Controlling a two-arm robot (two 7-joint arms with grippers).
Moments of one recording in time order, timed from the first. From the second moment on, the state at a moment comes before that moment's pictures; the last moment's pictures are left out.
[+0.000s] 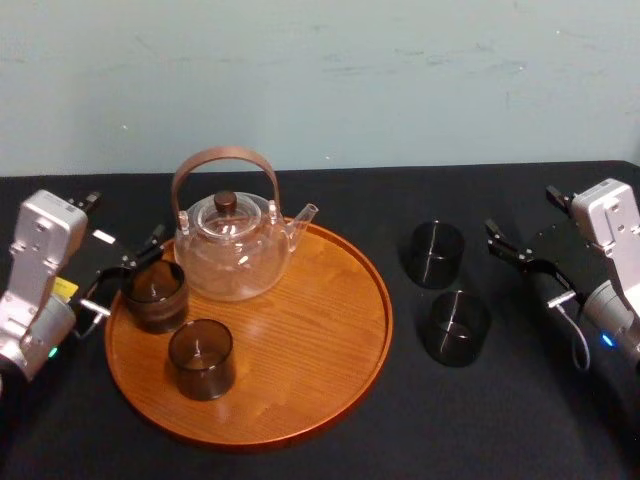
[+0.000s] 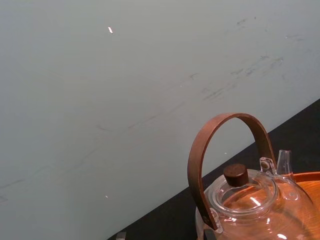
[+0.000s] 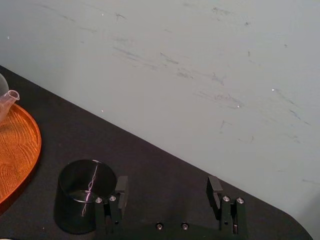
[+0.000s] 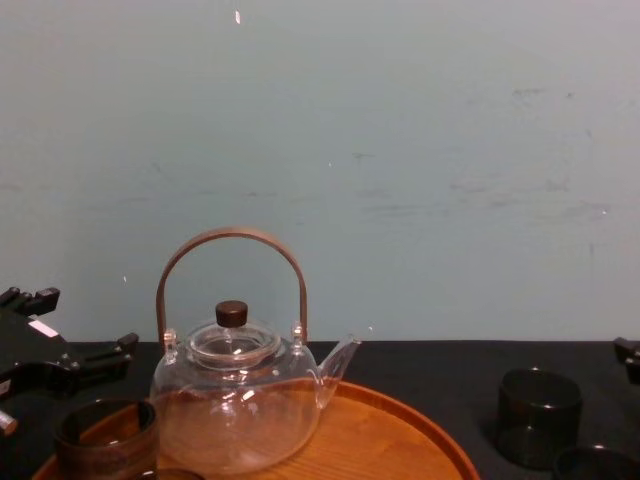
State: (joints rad) left arm -0.20 0.60 0.45 -1.41 -0.25 -0.12 0.03; right arm 0.20 0.60 -0.45 -1.41 0.25 -0.12 -0.03
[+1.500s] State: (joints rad) left arm -0.20 0.60 0.45 -1.41 -0.25 -0.12 0.03; right arm 0.20 0.60 -0.45 -1.41 0.25 -0.12 -0.03
